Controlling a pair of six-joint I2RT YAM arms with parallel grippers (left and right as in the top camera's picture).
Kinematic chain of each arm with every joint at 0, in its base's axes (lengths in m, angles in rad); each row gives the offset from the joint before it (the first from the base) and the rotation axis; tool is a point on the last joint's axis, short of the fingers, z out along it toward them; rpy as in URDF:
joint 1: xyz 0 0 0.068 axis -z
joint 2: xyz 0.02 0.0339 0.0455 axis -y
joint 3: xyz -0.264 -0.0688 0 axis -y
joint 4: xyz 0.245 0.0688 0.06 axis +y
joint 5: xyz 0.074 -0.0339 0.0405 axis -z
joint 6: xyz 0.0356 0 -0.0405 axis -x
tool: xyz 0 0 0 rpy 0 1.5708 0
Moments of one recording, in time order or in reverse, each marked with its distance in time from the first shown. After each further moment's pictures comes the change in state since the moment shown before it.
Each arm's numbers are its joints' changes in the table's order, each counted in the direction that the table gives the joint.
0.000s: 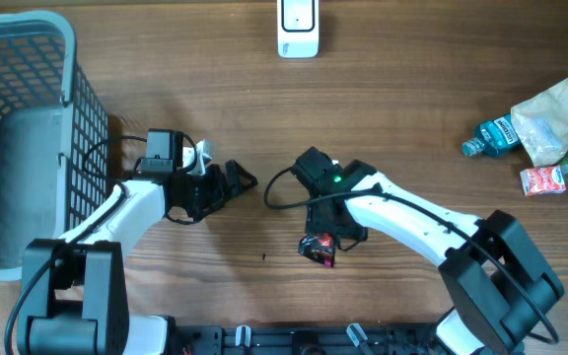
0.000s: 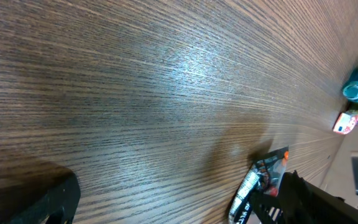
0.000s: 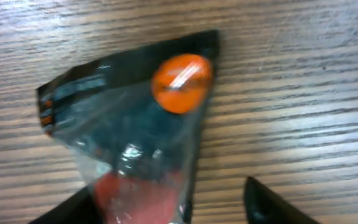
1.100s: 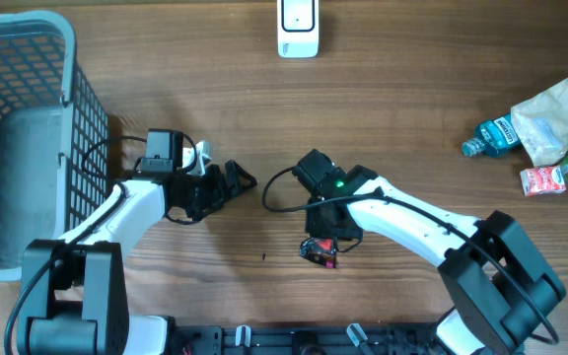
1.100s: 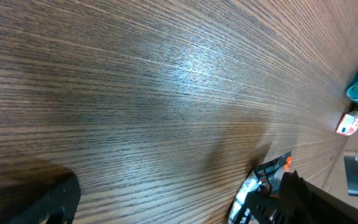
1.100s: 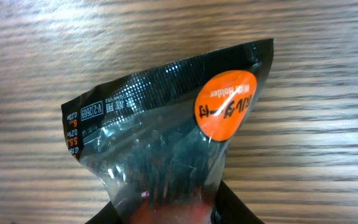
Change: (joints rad) left arm 0.000 0.002 0.003 0.014 -0.011 0.000; right arm 0.000 0.006 -0.042 -0.105 -0.087 0.031
